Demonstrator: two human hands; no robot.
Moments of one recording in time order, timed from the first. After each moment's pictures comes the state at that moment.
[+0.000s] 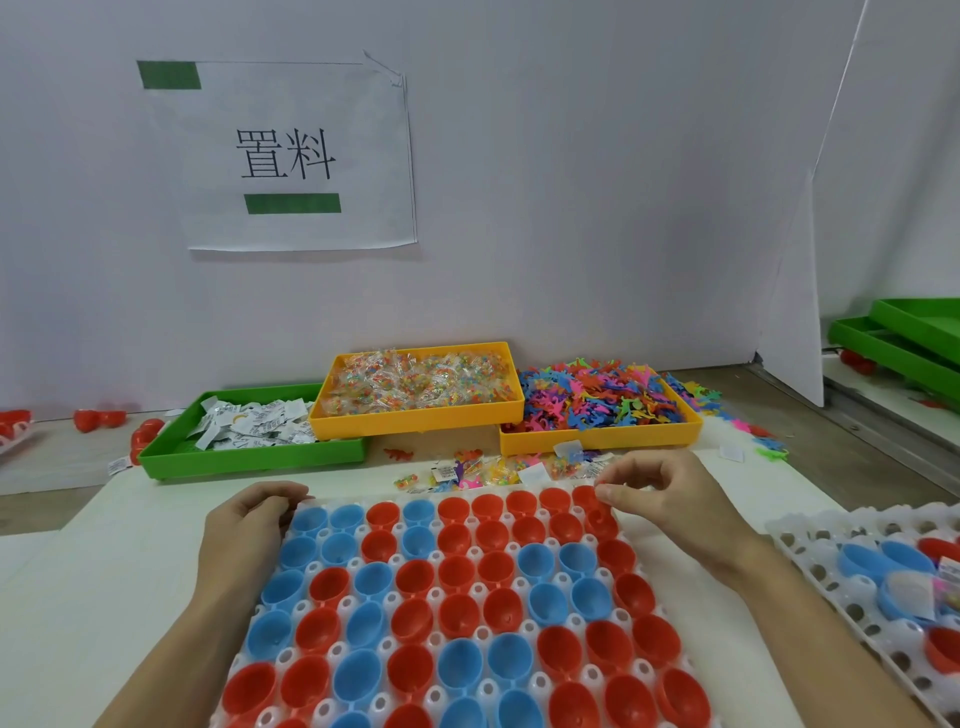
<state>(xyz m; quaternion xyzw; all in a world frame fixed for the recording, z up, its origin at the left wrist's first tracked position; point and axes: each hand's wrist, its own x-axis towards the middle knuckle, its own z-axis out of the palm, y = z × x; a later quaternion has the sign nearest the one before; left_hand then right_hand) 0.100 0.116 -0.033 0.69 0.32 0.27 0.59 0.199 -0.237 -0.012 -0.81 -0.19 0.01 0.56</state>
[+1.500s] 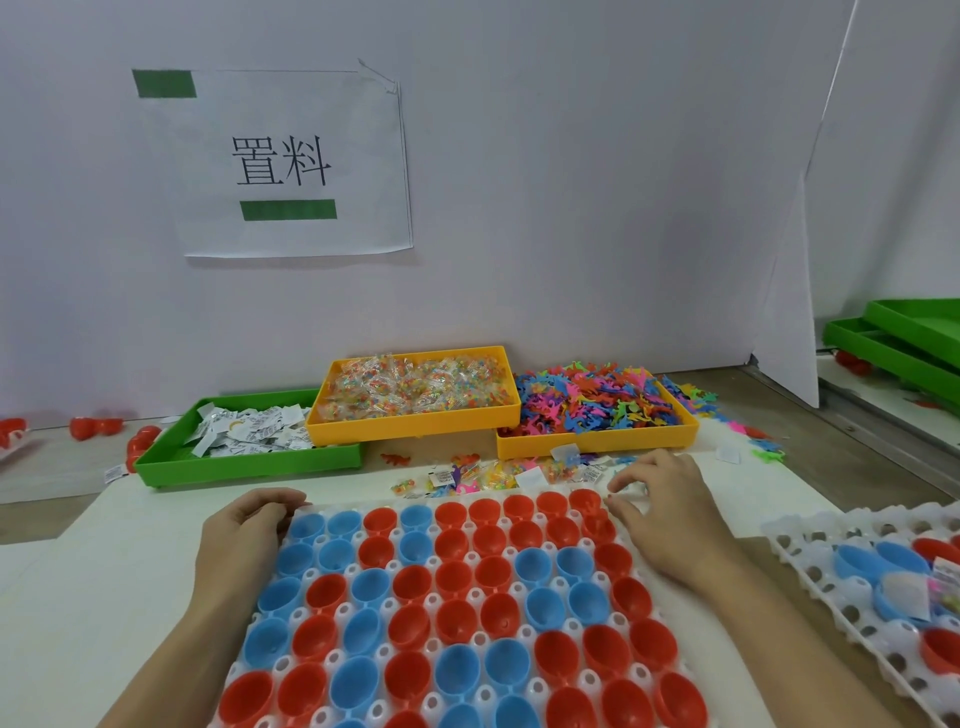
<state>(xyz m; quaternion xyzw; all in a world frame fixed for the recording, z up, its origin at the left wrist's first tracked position) 0.102 0.121 -0.037 0.70 0.31 0.27 0.58 0.214 -0.234 -0.037 -0.95 -0.11 -0.10 0.27</state>
